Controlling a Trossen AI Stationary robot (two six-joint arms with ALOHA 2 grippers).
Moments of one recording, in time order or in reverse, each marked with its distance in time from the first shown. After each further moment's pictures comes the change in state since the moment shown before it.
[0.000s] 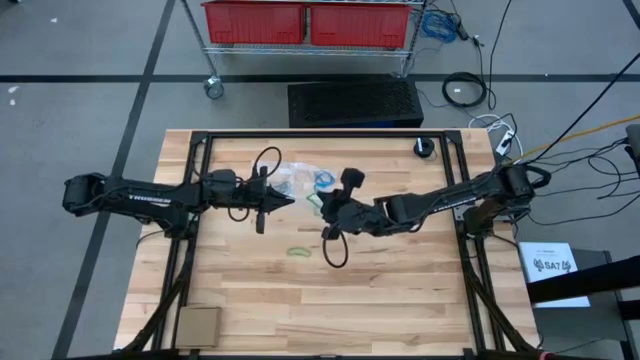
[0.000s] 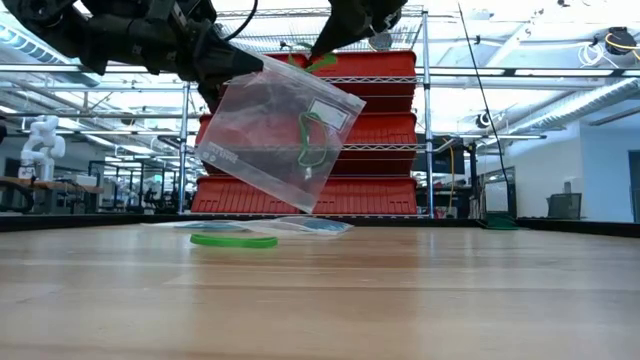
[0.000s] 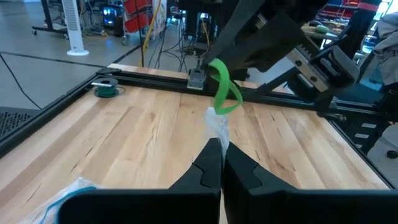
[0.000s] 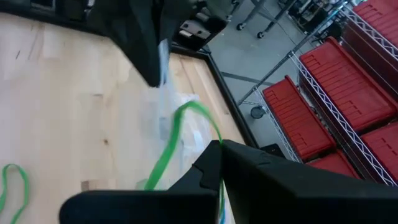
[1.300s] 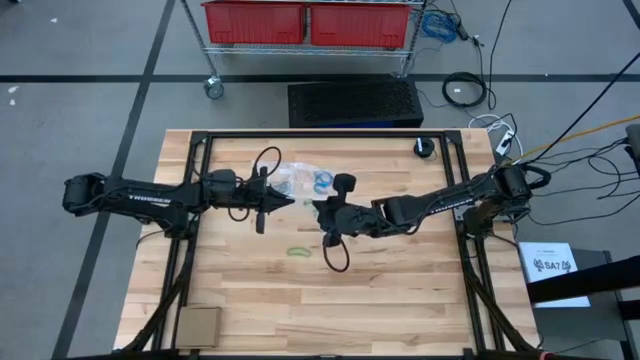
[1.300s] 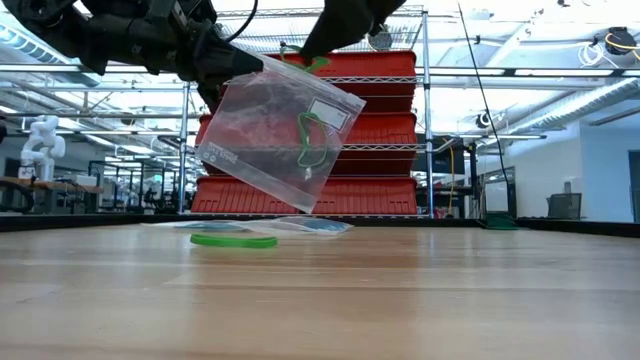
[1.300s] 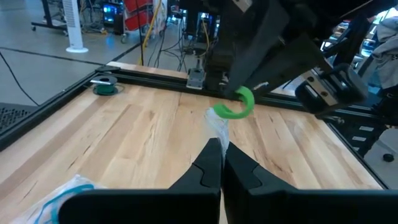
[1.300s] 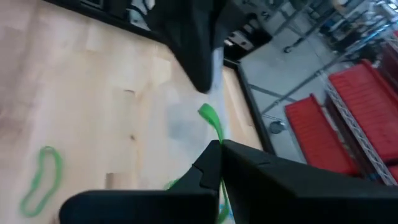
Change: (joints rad) left arm 0.000 0.000 0.000 -0.001 0.001 -0.022; right arm 0.001 0.021 0.000 0.024 -0.121 -0.088
